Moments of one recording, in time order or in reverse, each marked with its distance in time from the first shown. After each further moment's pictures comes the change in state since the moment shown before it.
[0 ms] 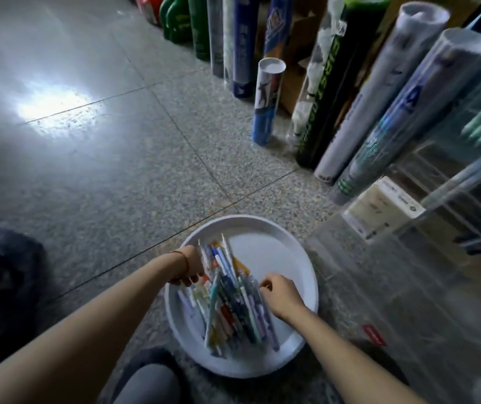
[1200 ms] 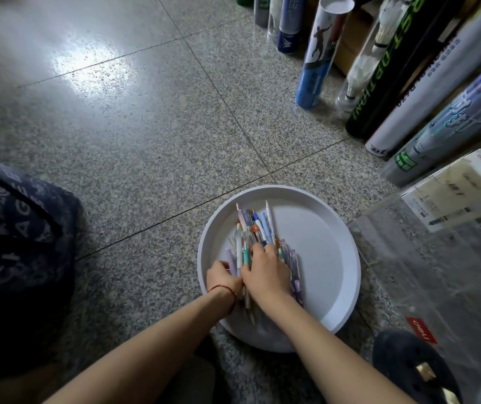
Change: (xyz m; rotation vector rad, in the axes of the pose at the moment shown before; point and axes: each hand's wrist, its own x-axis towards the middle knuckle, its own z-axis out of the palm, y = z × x) left_hand 0.016 -0.032 0.107 -0.724 0.387 -0.077; right_hand -0.010 -0.077 0.064 -0.261 0.133 -0.175
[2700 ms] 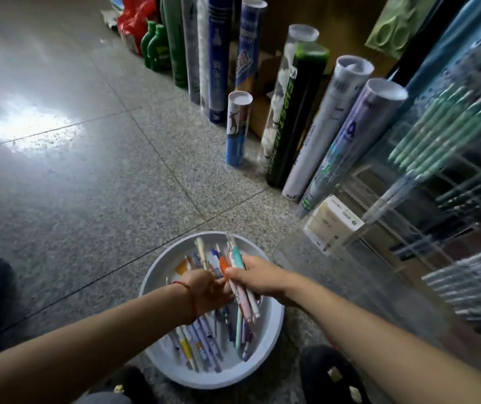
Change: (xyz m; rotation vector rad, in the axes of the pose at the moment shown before) left_hand -0.094 0.116 -0.027 -0.710 -0.612 -0.141; right_hand -0.023 0.057 -0.147 0.682 -0.425 -0.109
